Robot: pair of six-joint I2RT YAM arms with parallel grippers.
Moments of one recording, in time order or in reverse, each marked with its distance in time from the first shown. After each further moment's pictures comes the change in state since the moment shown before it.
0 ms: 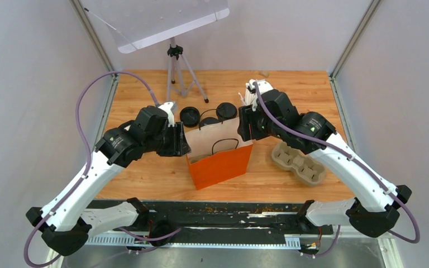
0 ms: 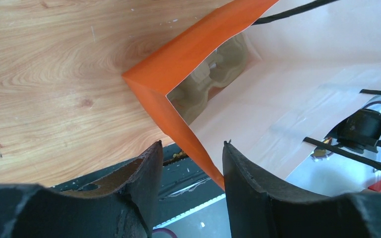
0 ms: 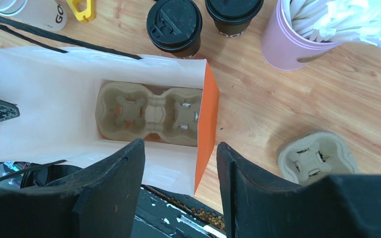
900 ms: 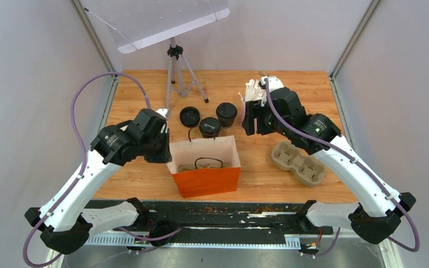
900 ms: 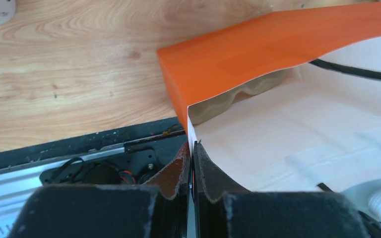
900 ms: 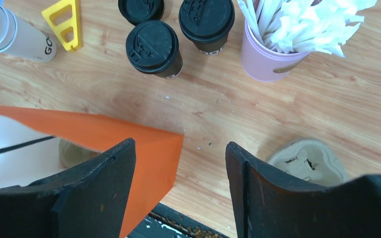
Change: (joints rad) left arm 0.001 0.020 0.084 -0.261 -0.082 0.010; right arm -0.096 -0.052 -0.091 0.091 -0.008 -0.010
